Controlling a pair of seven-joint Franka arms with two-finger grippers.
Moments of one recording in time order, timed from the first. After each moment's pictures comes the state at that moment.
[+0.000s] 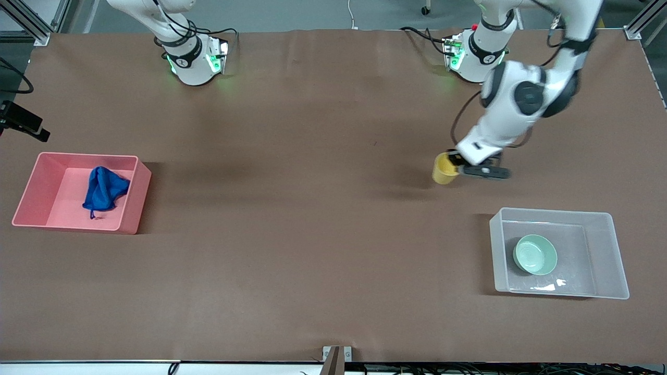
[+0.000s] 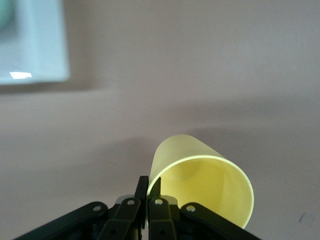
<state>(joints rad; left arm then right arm) -0.03 -0.02 -0.21 -2.33 -0.09 2.34 -0.07 -0.05 0.00 -0.07 -1.50 0.01 1.51 -0.01</state>
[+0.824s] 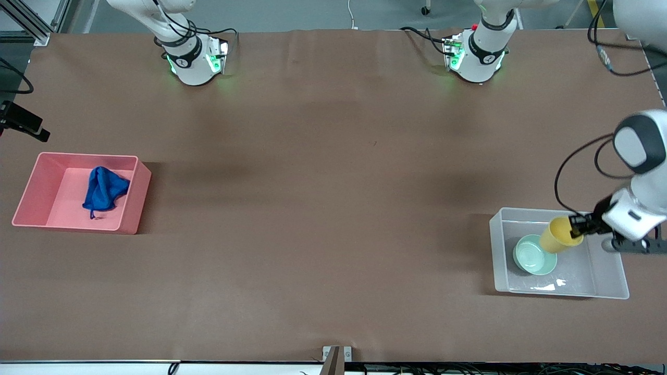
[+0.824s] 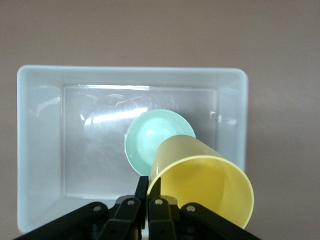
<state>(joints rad) -0.02 0.48 0.15 -1.57 -0.12 2.15 0.23 -0.05 0.00 -0.07 -1.50 0.00 1.51 -0.01</state>
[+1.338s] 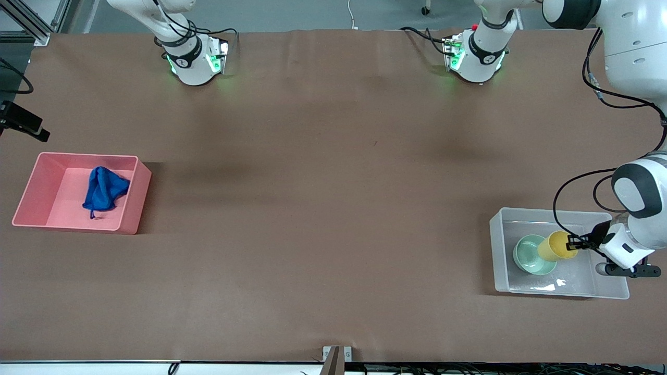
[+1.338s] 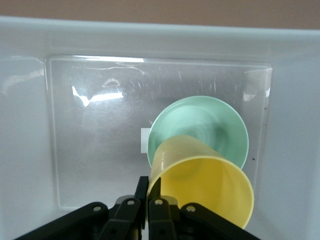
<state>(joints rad) 0.00 0.66 0.22 -1.47 -0.23 2.09 0.34 -0.05 0.00 -0.07 -1.50 0.00 1.51 -0.01</state>
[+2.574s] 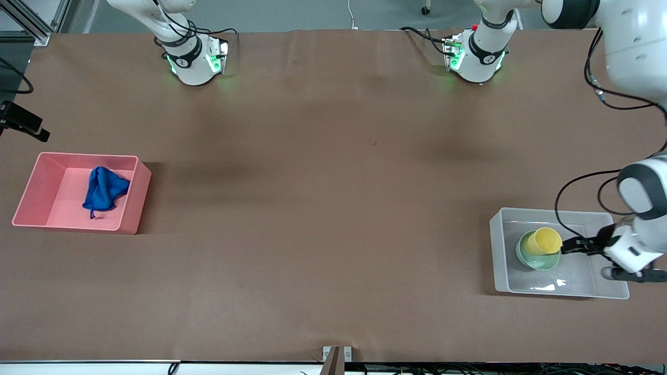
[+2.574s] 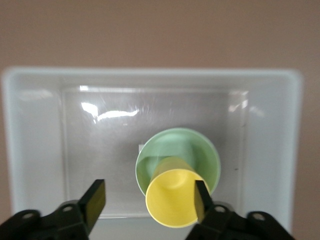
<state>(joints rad) -0.02 0.59 0.21 -1.40 -0.22 2.08 0.34 -0.05 0.00 -0.07 -1.50 0.00 1.51 -0.01</state>
